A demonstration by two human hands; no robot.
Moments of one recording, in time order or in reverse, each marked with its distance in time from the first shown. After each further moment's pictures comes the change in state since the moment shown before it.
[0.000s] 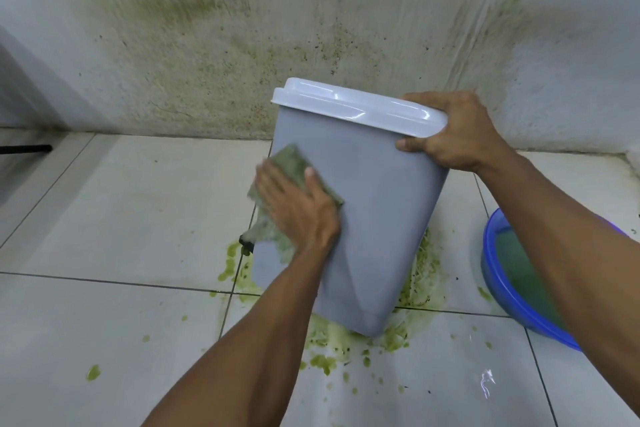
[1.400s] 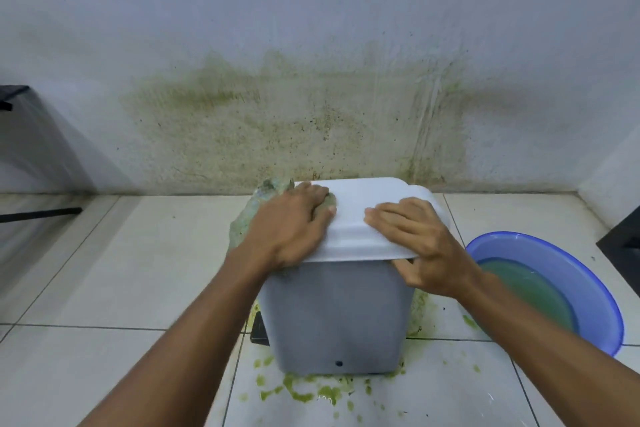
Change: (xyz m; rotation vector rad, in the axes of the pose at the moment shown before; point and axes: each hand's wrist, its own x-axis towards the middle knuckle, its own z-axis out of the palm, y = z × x) left_hand 0.033 0.107 -0.169 0.423 -0.713 0.777; right_hand -0.122 -0.030 0.001 -0.209 0.178 -0.792
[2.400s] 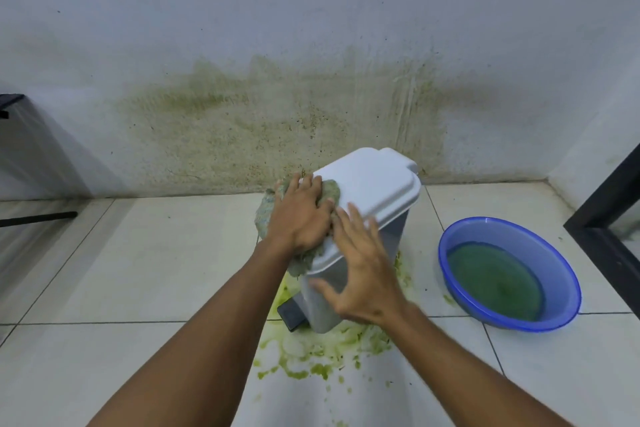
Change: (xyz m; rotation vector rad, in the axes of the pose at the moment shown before) left_hand 0.005 0.032 0.029 -0.107 -0.049 -0.166; right_hand -0.011 -0.093 0.041 0.008 -0.067 0.451
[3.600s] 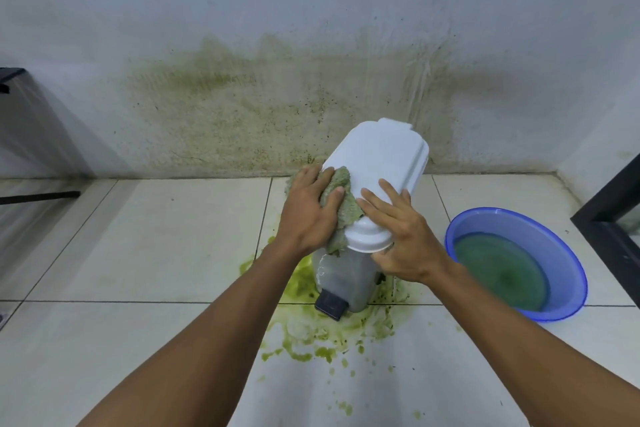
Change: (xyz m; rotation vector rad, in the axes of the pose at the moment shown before) left_hand -0.017 -0.012 0.020 -0.362 0.211 0.050; right_hand 0.013 0.055 -0.028 0.045 -0.077 -0.116
